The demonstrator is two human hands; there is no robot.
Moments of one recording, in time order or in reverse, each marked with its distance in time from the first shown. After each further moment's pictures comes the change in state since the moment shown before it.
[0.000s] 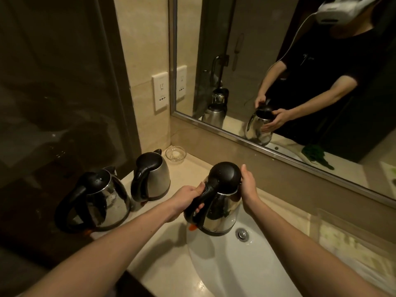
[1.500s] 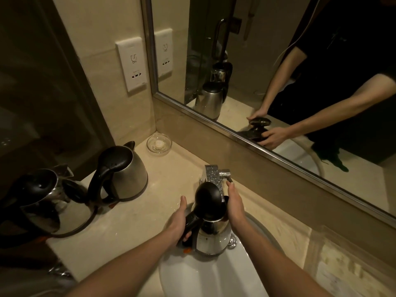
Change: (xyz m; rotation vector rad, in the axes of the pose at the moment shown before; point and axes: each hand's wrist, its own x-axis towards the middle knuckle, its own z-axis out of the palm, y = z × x) left_hand 0.119 -0.074 0.061 -0.206 0.363 -0.473; right_hand 0.103 0.085 -0.021 -0.194 -0.104 0.112
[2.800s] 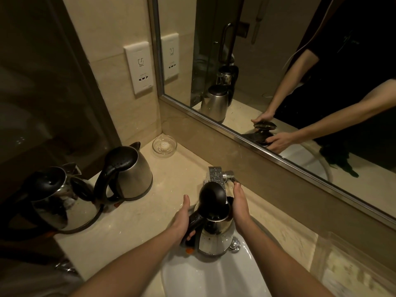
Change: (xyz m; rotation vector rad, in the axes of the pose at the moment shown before) left_hand -0.001 0.004 0.004 -0.050 -0.031 0.061; right_hand 0.014 0.006 0.000 0.128 -0.035 0.020
